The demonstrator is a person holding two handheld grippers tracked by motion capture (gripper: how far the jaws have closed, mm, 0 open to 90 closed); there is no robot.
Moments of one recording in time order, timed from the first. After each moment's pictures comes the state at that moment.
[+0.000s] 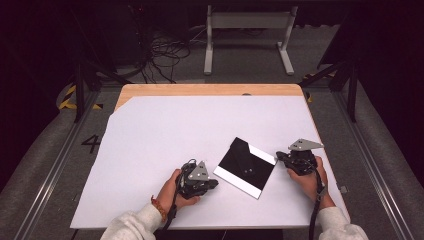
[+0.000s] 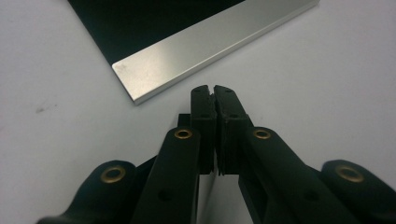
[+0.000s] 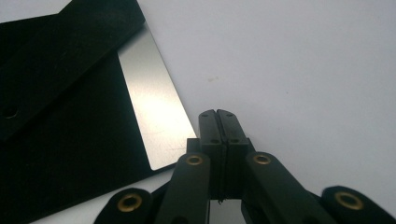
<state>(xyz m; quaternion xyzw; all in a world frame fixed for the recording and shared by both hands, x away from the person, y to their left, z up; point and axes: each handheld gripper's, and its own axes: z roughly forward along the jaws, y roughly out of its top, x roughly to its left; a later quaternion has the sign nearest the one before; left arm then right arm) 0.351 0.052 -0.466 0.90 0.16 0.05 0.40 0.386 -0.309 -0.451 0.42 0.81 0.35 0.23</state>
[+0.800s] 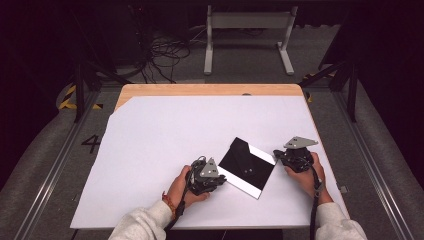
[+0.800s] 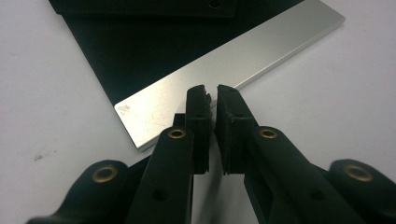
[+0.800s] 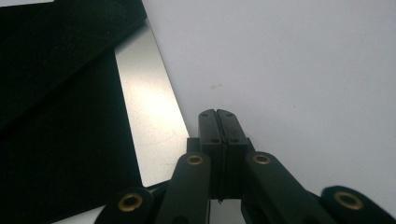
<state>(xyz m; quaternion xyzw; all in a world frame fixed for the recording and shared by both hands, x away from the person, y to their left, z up) 0.358 0.029 -0.465 0.90 0.16 0.08 0.39 0.398 -0.303 -0.453 0.39 0.83 0.34 0.23</state>
